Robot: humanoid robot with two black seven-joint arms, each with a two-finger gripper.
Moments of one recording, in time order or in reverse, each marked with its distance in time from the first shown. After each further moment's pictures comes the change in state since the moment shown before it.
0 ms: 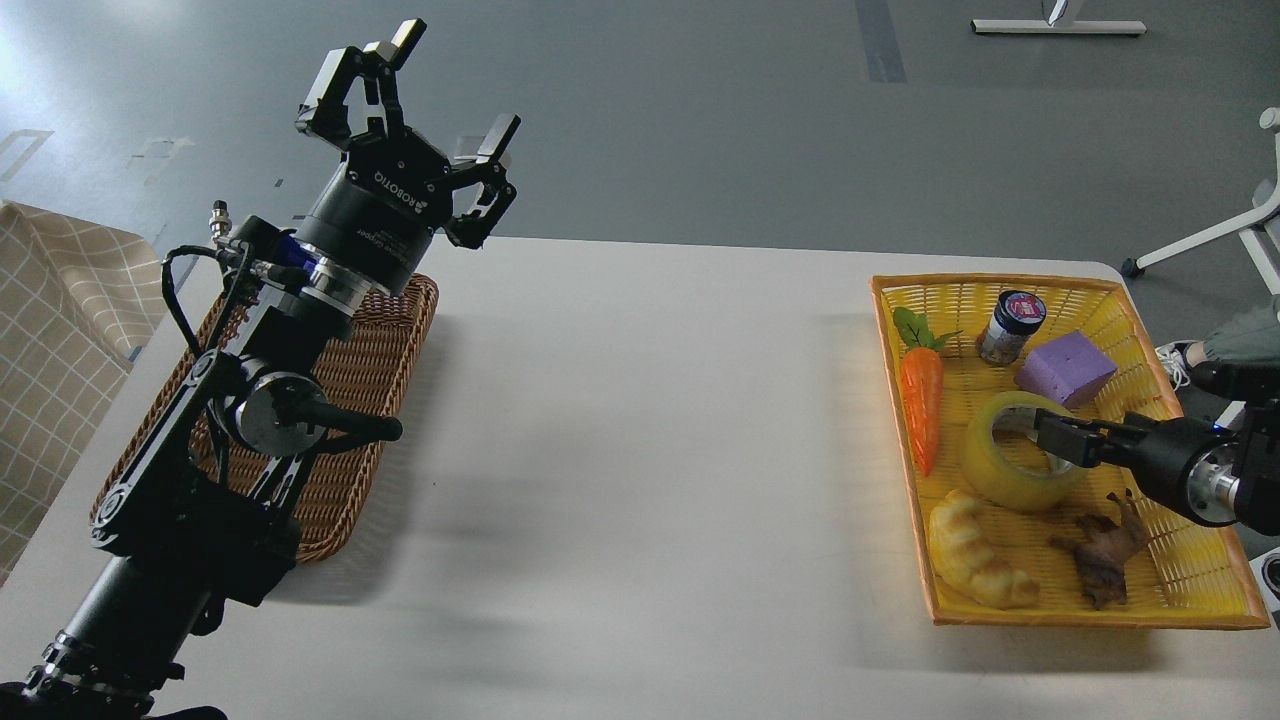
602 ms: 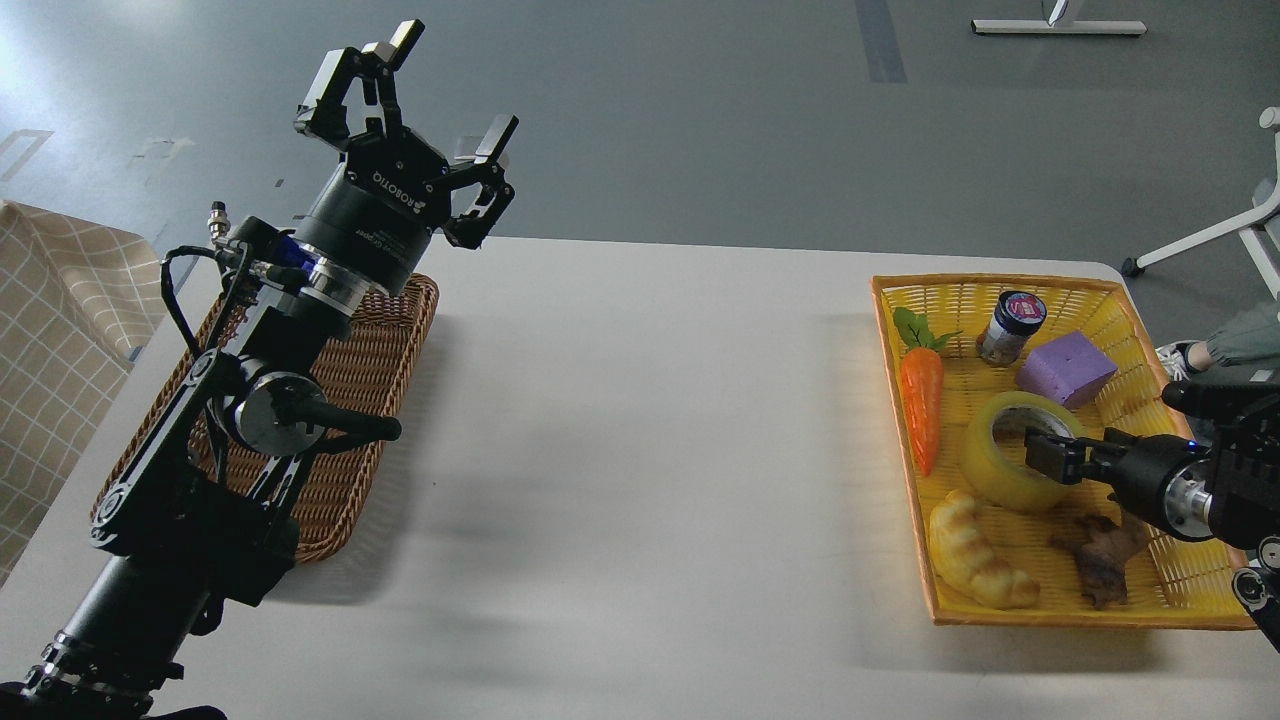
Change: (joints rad) left arm 0.000 0.001 0.000 0.006 0.001 0.001 -0.002; right arm -0.010 0.038 -0.005 -0.025 -0.059 0.000 -0.004
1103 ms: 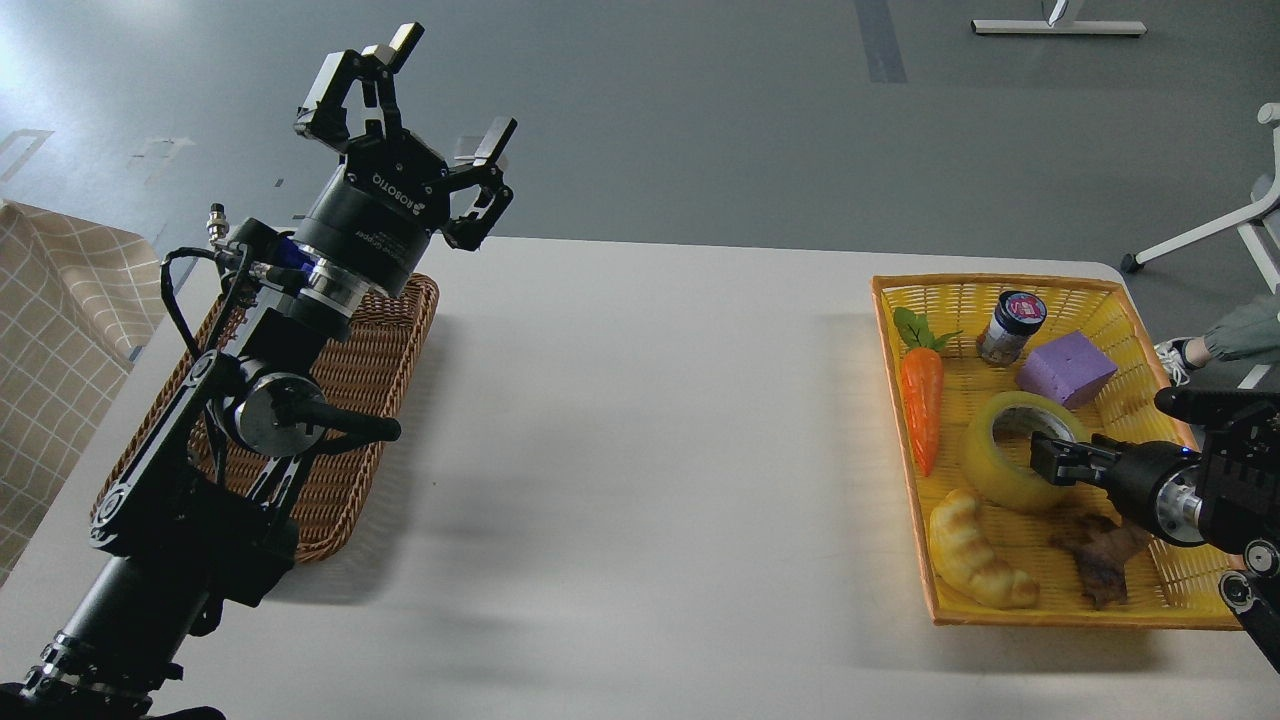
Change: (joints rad) left arm 0.002 0.001 0.000 0.002 0.001 0.003 0.000; right arm 0.000 0.022 0.001 -0.011 -0.002 0.000 -0.039
